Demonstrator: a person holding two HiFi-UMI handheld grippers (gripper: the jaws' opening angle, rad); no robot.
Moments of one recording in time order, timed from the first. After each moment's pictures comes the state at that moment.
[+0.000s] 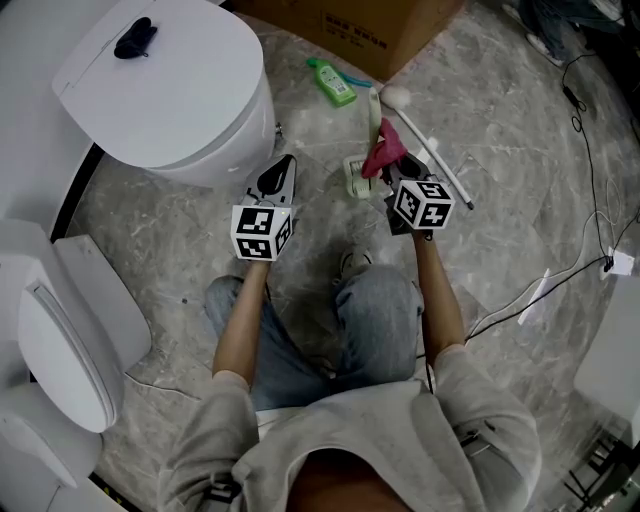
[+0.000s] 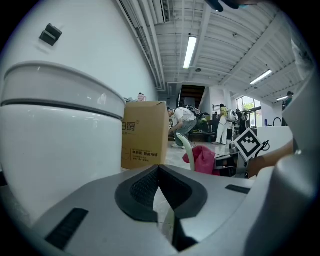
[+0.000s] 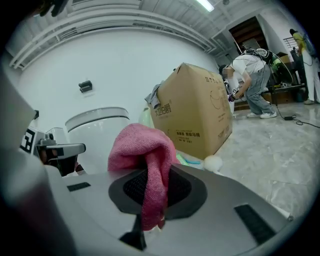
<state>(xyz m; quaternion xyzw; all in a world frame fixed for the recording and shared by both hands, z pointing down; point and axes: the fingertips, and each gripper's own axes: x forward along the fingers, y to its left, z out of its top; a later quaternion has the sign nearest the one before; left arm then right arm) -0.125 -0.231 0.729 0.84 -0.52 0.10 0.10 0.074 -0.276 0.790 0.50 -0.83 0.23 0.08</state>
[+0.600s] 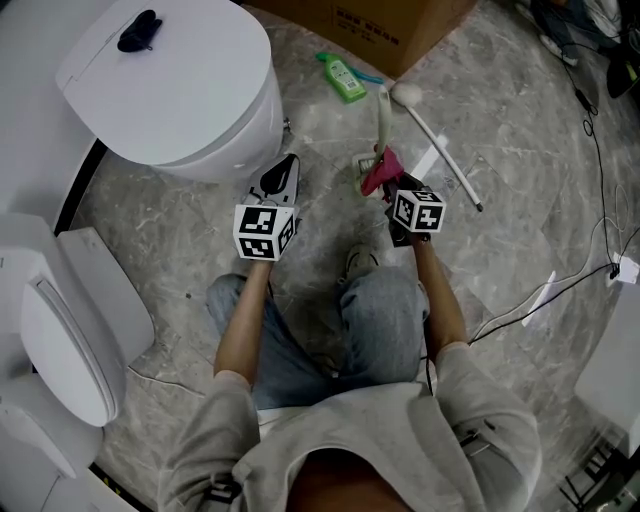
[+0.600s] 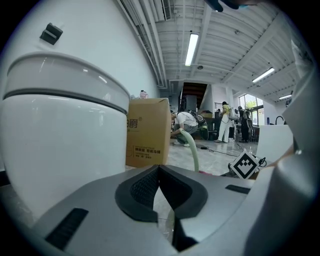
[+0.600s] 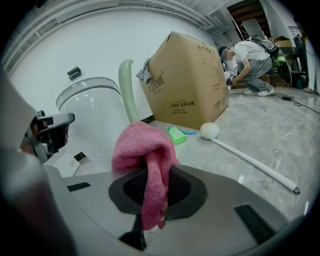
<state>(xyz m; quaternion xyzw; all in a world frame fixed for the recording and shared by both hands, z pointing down) -0.133 -0.231 0.739 0.84 -0.53 0.11 0.11 0.073 -0.252 0.895 0.48 -0.80 0.32 0.16</state>
